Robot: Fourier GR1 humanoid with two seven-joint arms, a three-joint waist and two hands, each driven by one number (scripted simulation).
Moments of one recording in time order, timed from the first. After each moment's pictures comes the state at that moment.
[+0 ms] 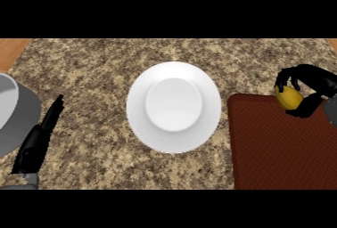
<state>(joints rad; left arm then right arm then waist) 0.01 0.32 0.03 -1.47 -0.16 0.03 -0.13 -0.73 -0.63 0.18 -0.64 0.65 0.28 -0.48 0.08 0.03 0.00</state>
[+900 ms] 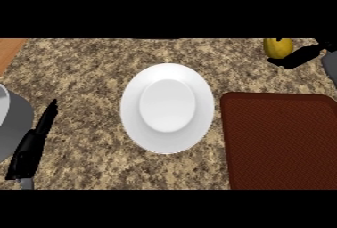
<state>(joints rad) 0.04 0.32 0.06 -1.47 -0.16 0.04 -0.13 -1.05 -0.57 -0.01 -0.48 0.56 0.10 -0.83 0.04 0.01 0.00</state>
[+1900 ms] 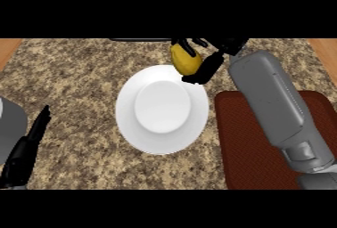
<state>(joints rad) 0.09 0.32 0.10 -1.49 -0.17 0.03 -0.14 -1.06 -0.18 0.12 -0.92 0.51 0.33 -0.35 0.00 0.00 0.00</state>
